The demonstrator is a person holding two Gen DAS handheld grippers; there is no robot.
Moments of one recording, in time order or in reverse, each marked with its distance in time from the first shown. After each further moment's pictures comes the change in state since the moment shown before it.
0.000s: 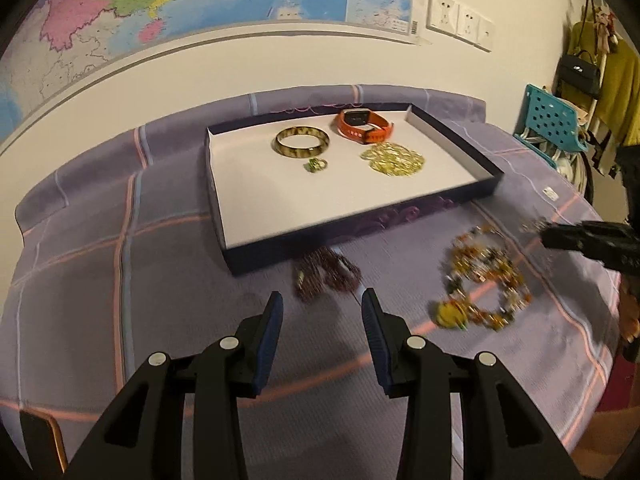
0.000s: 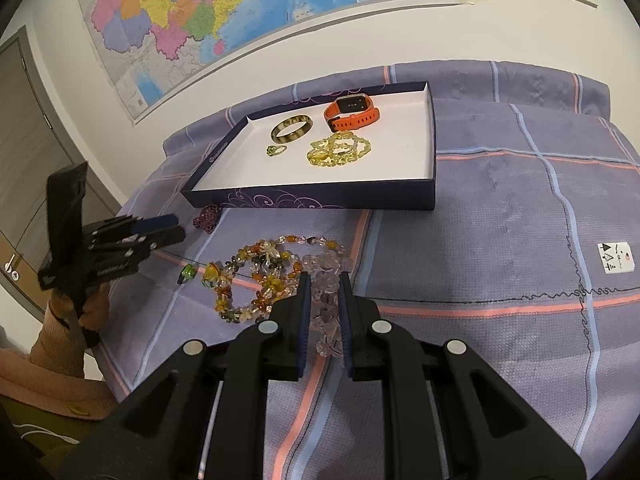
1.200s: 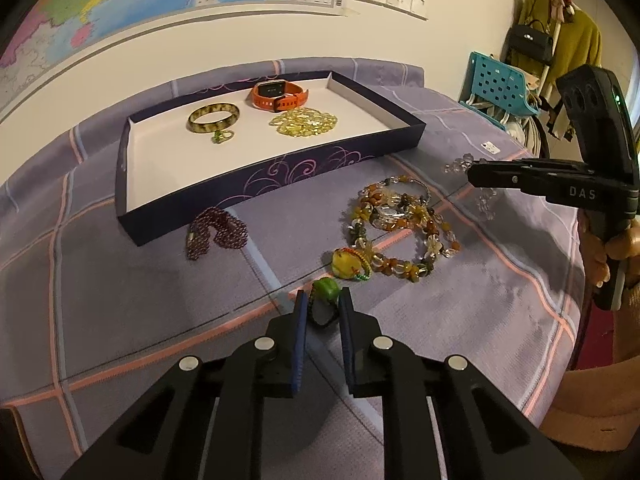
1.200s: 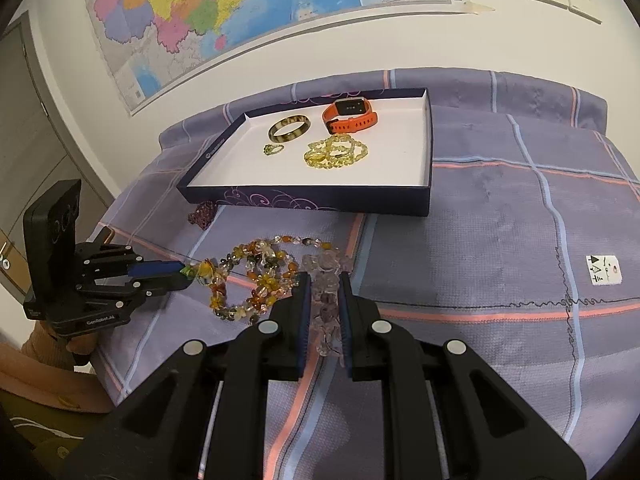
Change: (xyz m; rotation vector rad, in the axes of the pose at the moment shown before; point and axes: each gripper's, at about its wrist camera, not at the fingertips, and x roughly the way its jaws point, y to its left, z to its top) left arm -0.003 -0.047 -0.027 0.090 0.060 -0.168; right arm -0.003 0.006 0.002 -0.036 0.002 -0.042
